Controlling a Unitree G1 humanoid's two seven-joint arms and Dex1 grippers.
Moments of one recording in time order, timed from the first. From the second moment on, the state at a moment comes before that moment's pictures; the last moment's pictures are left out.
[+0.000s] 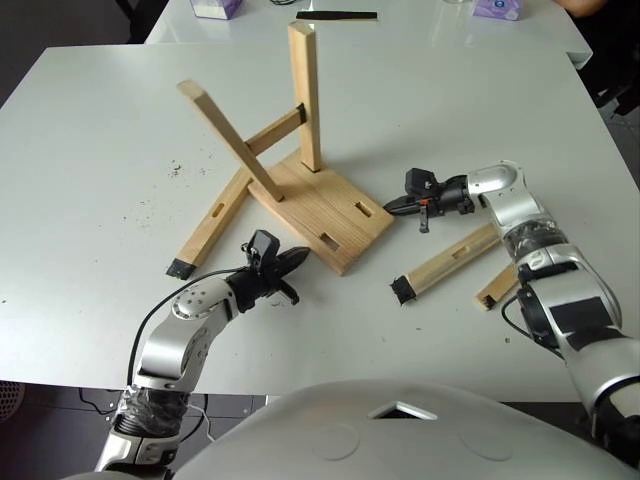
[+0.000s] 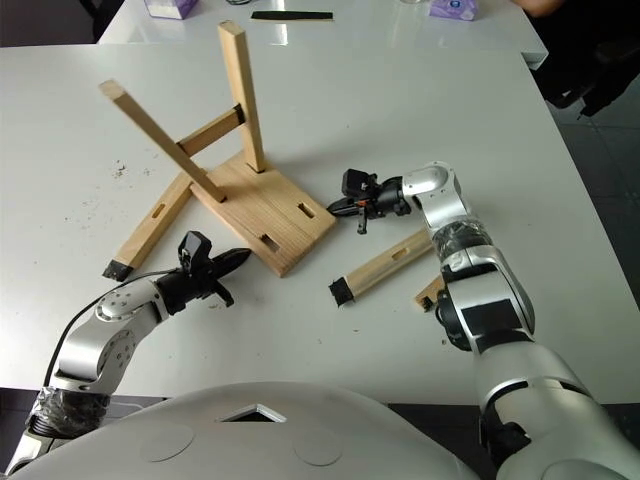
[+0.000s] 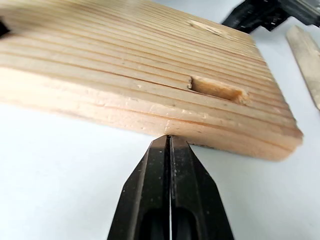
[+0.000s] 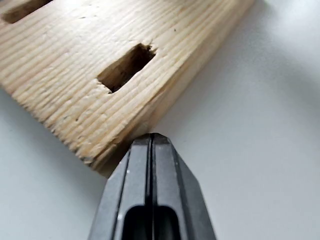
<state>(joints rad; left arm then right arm) 0.22 0.43 -0.11 -0.28 -0.37 0.47 -0.57 -0.62 -0.41 0.28 0.80 -0.06 -0.14 1.31</state>
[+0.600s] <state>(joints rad) 0.20 0.41 -0.06 -0.25 -0.34 0.46 -0.49 -0.31 -0.43 0.28 0.27 0.04 0.19 1.25</state>
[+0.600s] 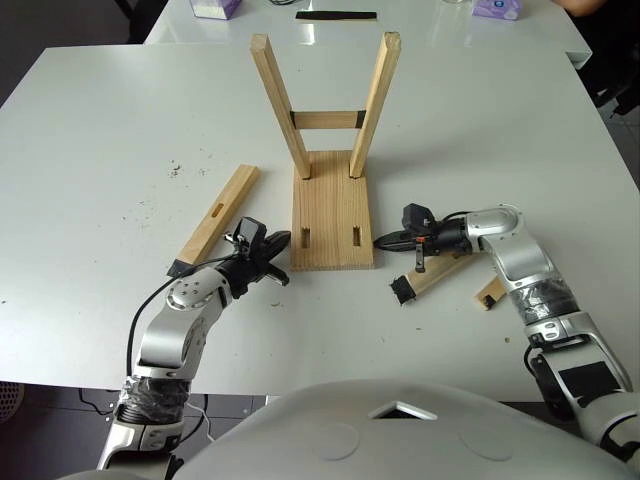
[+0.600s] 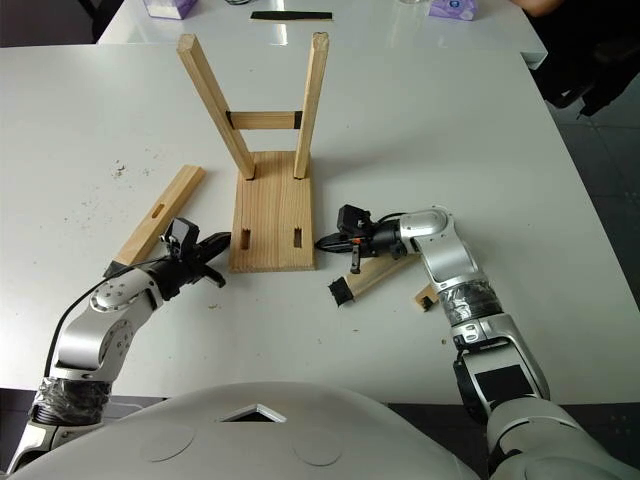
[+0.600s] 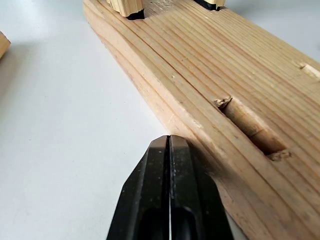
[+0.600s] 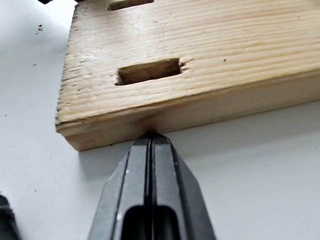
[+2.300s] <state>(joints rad) 0.26 0.02 0.17 -0.62 -0.65 0.35 -0.03 0.30 -0.96 -0.23 -0.01 0.41 0.36 1.41</state>
